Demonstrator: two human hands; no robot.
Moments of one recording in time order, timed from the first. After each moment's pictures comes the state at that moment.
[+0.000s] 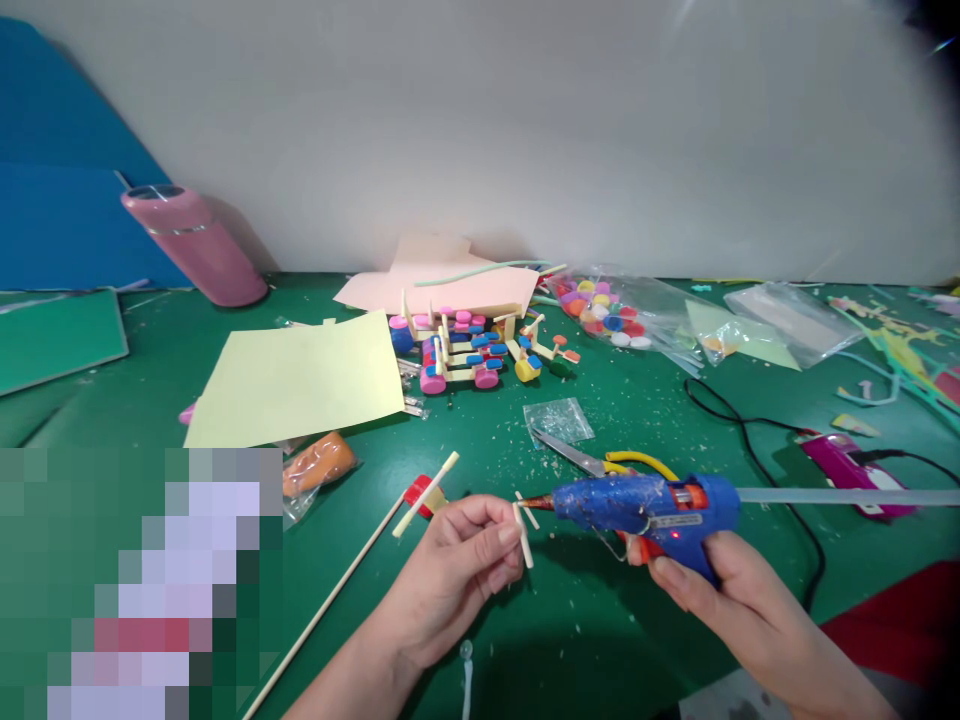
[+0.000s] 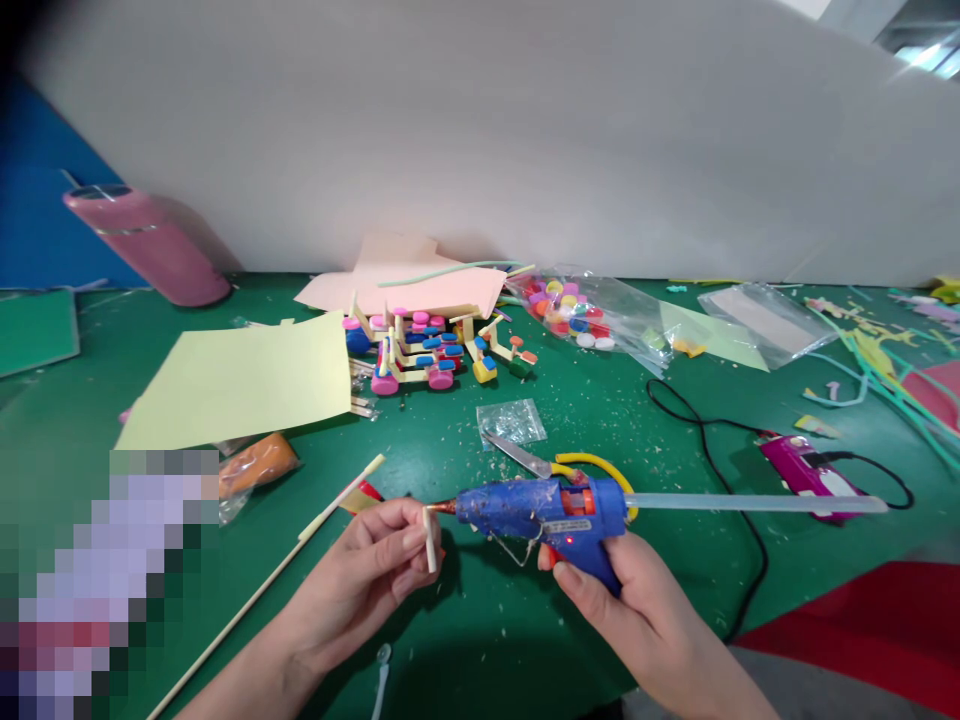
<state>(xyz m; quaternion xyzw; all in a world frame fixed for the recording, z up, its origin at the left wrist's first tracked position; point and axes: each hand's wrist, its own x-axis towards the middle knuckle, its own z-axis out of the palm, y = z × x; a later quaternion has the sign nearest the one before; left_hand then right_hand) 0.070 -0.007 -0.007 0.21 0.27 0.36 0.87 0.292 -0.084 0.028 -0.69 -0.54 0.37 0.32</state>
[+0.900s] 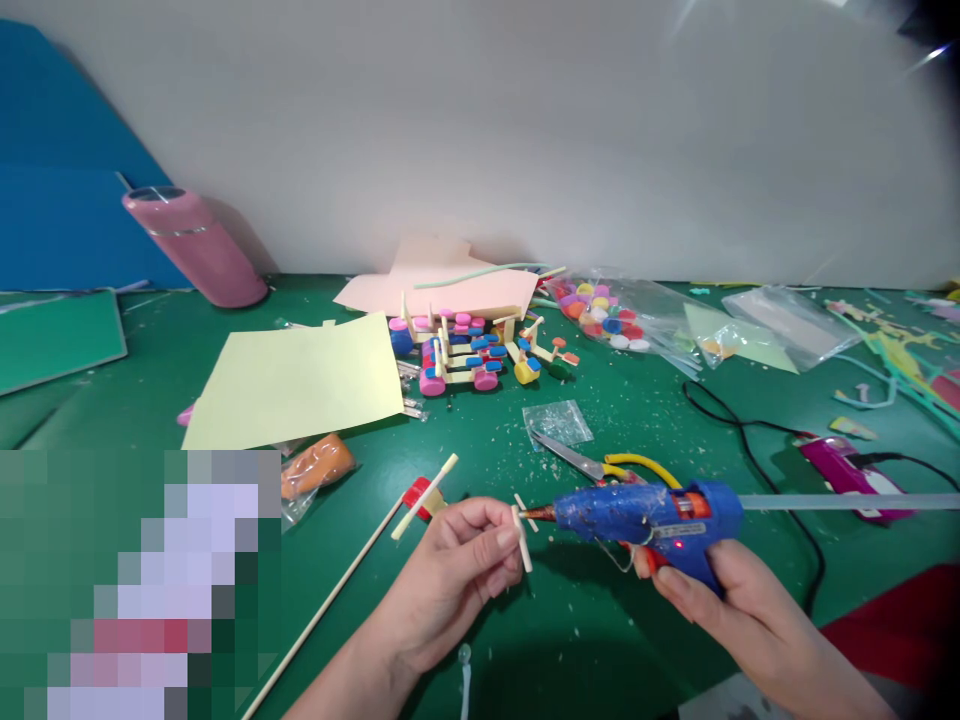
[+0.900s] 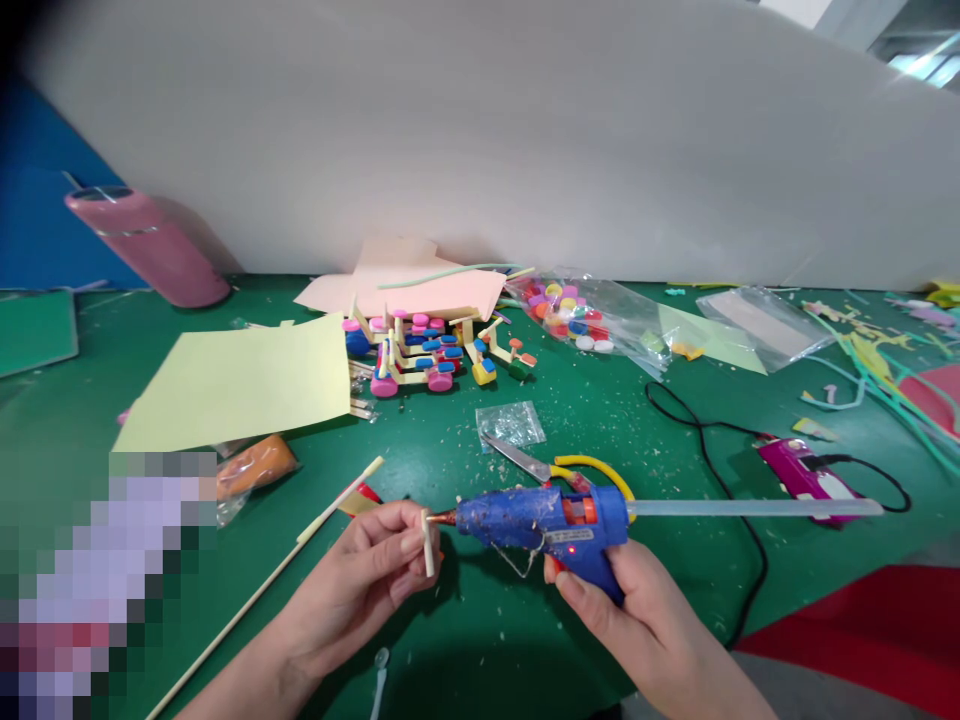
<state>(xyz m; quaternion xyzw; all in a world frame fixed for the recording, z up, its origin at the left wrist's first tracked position) 0.070 -0.007 -0.006 0.22 0.27 0.36 0.87 0.292 -0.084 0.032 -0.67 -0.56 0.37 0.32</state>
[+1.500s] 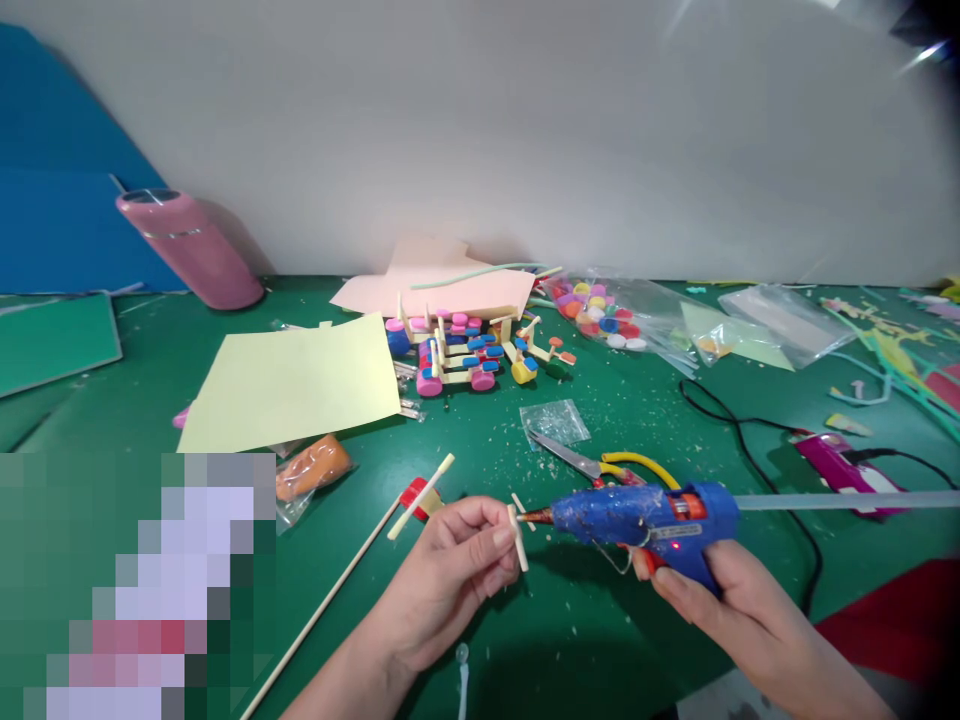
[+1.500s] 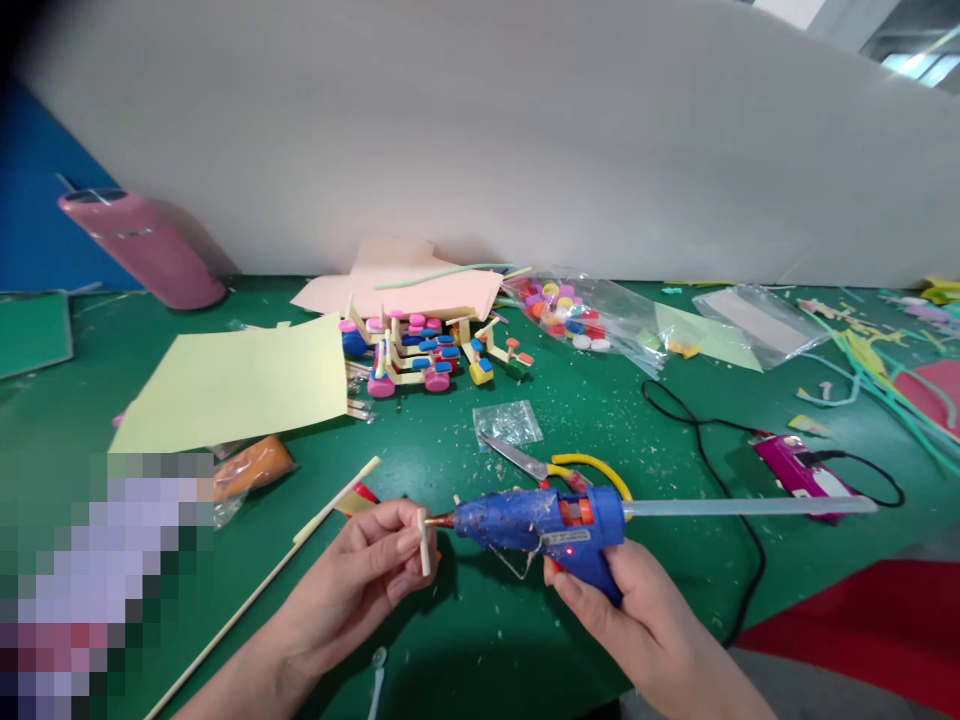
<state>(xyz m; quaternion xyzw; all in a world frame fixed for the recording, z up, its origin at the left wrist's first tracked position) 0.070 -0.007 -0.006 0.22 0.27 0.35 0.87 0.292 -0.084 0.034 -0.66 -0.58 0.35 0.33</state>
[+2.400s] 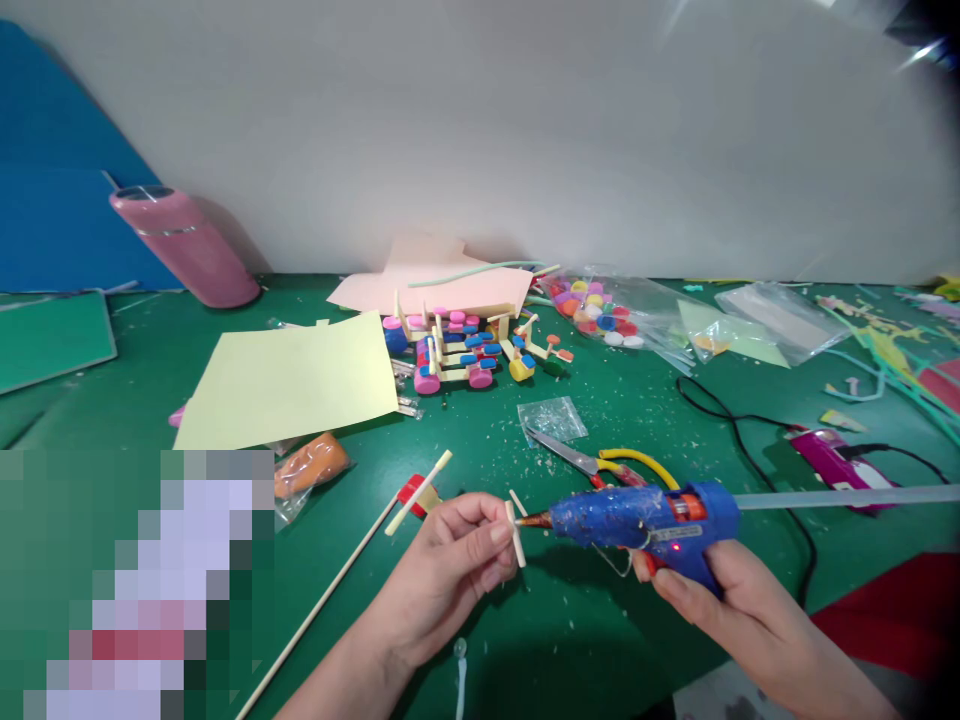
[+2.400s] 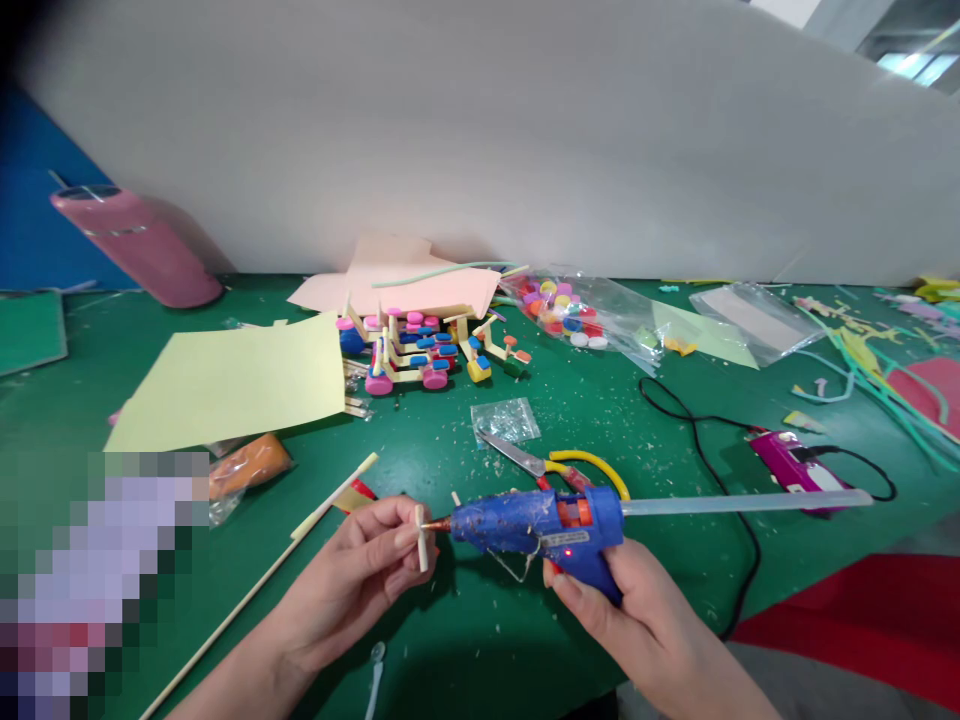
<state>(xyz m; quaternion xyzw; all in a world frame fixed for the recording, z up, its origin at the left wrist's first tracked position) 0.071 -0.006 -0.003 0.23 0.27 0.35 0.87 0.295 -0.087 0.036 -0.66 -0.60 0.35 0.30</state>
